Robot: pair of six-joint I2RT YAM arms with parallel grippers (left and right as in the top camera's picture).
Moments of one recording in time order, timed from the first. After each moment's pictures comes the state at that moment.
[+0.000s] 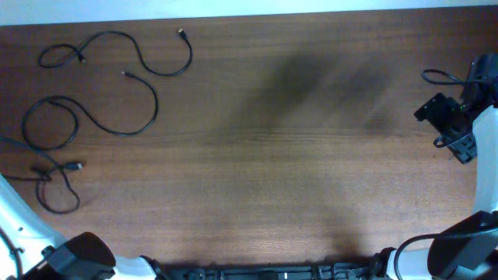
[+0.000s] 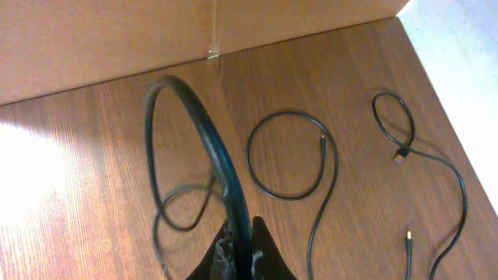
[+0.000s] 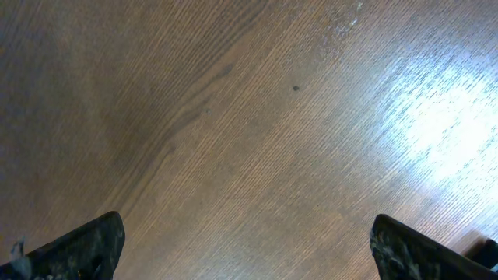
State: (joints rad) left arm 0.68 1.65 1.98 -1.23 -0.25 -0.52; right arm -0.39 1.58 1.39 -1.16 0.09 0.55
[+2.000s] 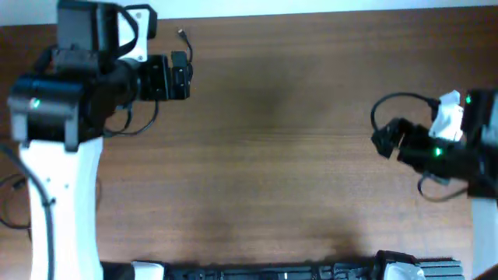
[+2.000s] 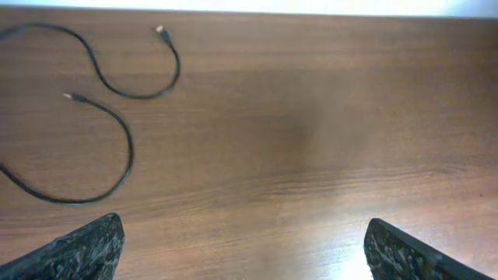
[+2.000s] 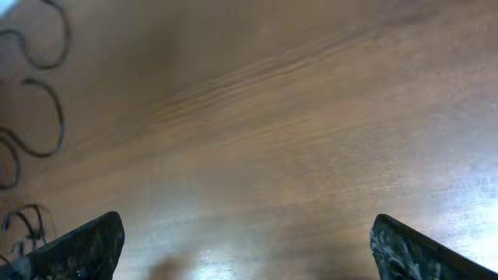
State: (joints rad) left arm -0.15 1.55 2.11 -1.40 0.15 -0.12; right arm -0.19 1.09 1.39 -1.40 -0.33 0.28
